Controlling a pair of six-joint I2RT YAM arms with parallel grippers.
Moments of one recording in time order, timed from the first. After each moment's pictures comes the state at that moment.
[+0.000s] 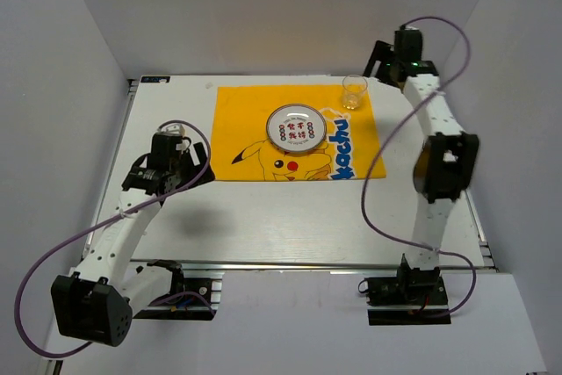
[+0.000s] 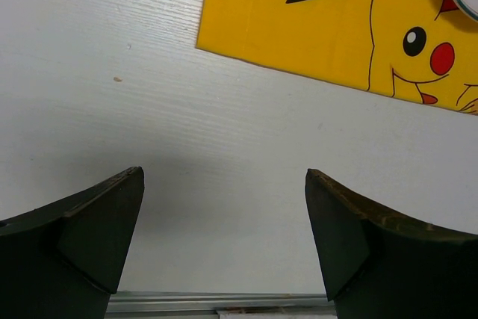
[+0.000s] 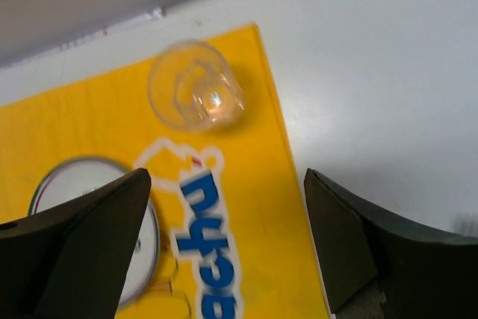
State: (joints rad) left arm -0.19 1.04 0.87 -0.69 -0.05 -0.44; right arm 0.10 2.16 2.08 -0.54 0.06 0.33
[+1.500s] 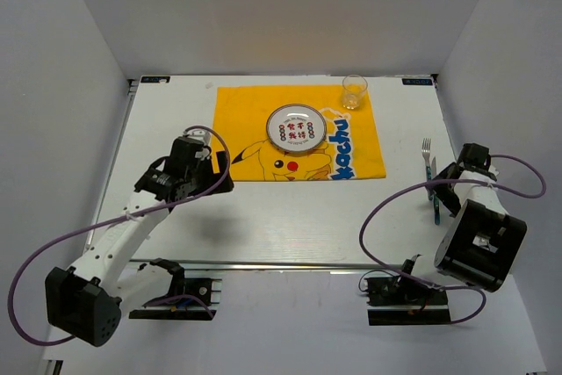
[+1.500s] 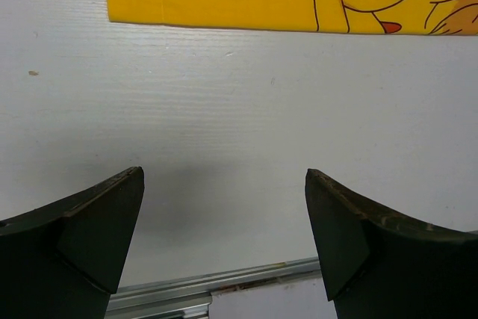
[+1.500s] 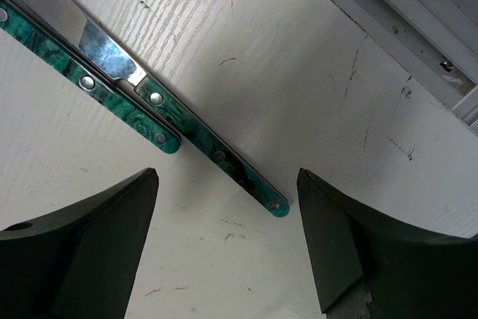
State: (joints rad) left arm -0.38 1.05 0.86 -0.68 -0.03 -0.44; right arm -0.43 1.36 0.76 -0.53 0.18 0.43
